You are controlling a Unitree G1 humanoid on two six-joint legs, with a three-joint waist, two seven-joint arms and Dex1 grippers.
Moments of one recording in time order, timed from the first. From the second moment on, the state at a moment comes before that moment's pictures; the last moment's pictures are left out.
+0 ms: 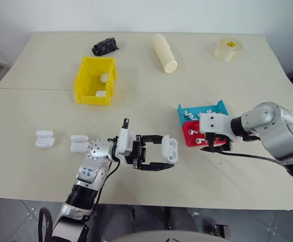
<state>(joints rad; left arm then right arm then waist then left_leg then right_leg) -0.33 0.24 -0.20 -0.02 -0.47 -0.05 -1.23 -0.65 -1.01 0.43 -0.19 -0.05 0.58 1.24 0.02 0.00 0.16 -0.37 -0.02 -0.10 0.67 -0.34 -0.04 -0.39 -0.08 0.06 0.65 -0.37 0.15</state>
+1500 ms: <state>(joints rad) -0.29 0.25 -0.19 -0.07 -0.49 -0.02 -1.18 -0.48 -0.97 0.15 -0.33 0.05 0.57 1.26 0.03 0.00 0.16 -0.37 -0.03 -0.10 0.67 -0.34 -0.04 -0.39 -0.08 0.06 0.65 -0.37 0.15</state>
